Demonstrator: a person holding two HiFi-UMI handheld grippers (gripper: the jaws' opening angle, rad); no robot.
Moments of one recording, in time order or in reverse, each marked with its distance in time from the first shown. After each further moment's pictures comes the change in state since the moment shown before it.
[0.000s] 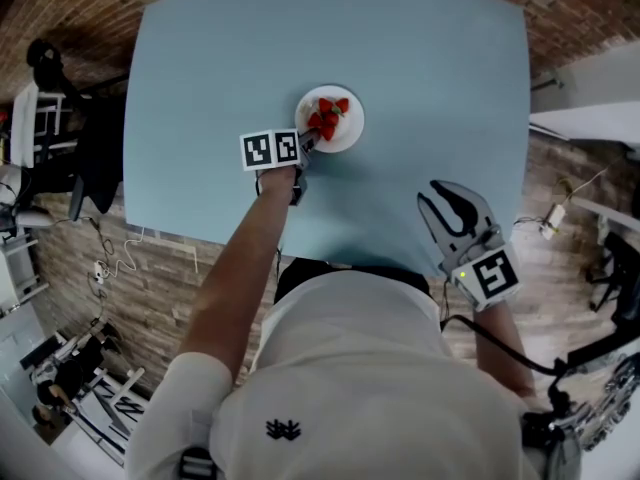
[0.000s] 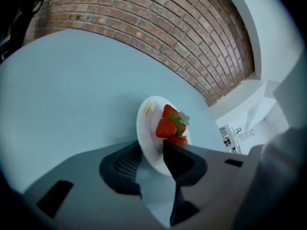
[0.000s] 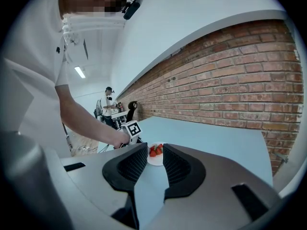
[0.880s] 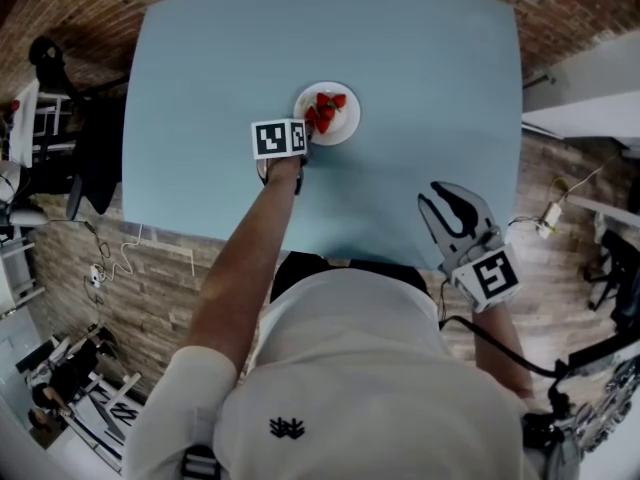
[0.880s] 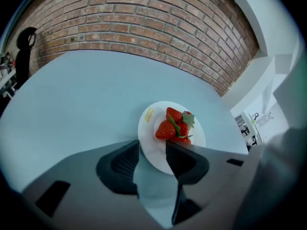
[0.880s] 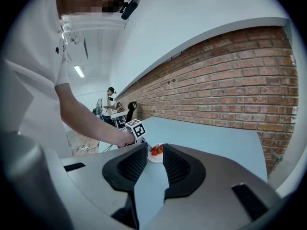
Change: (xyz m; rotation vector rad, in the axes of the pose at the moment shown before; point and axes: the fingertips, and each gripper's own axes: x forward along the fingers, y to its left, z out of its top) left arm -0.004 0.012 0.010 0.152 -0.005 0.216; right arm -0.023 0.012 -0.003 -0.002 -0.006 -0.026
